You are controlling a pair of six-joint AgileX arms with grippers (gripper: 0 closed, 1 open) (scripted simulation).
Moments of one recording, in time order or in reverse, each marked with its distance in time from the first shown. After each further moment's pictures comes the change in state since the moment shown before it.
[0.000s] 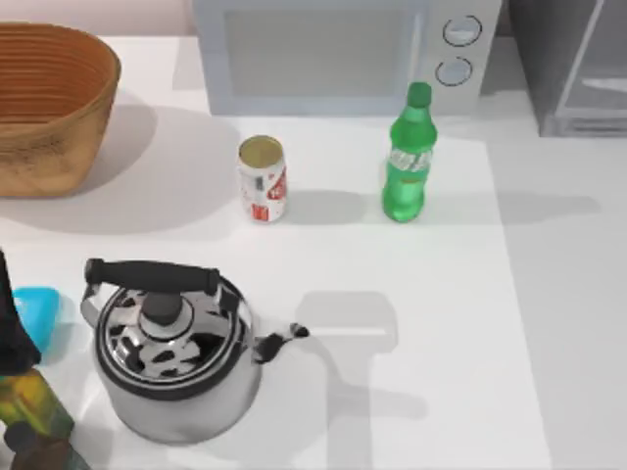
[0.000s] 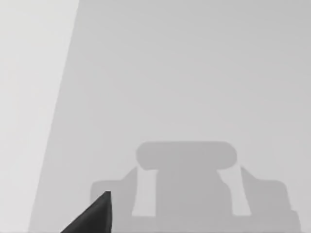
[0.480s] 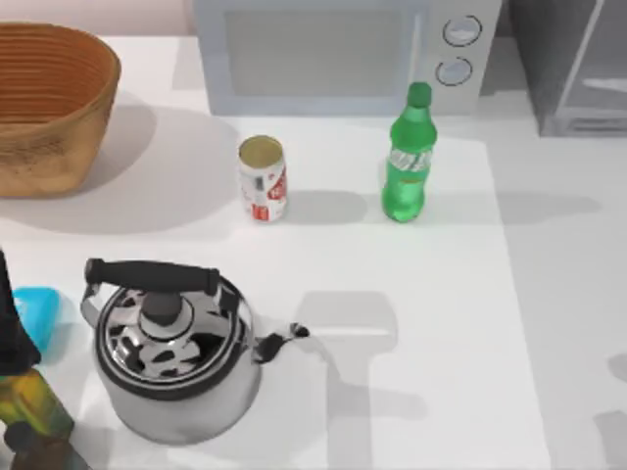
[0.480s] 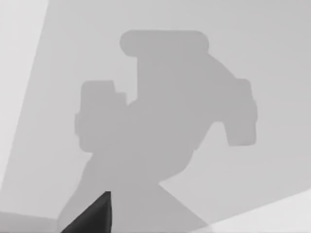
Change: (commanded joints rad) left arm 0.000 0.000 0.000 0.000 0.000 0.000; right arm -0.484 0.537 0.199 -0.018 -0.260 -0.545
